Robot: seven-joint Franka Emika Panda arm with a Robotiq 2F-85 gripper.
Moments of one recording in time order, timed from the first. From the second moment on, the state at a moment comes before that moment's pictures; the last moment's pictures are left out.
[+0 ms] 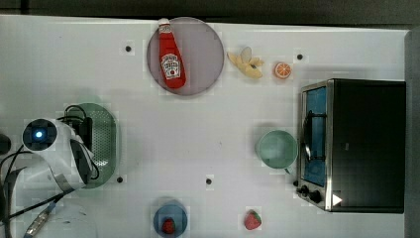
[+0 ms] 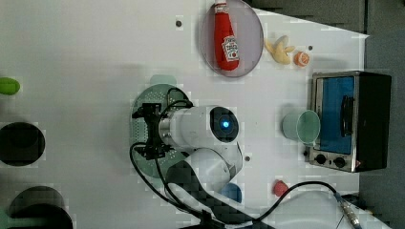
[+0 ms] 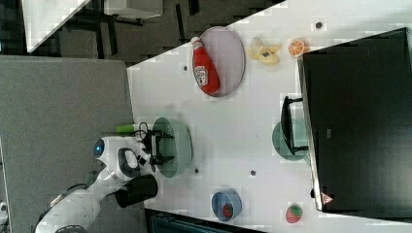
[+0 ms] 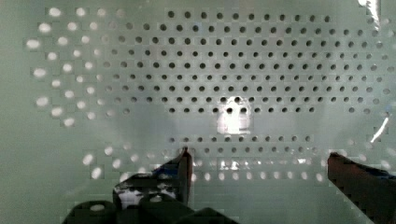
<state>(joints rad) 0.61 0.67 0.12 -1.95 0.26 1.05 1.22</state>
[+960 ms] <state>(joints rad) 0.63 -0.02 -0.40 -1.83 0.08 0.46 0.37</state>
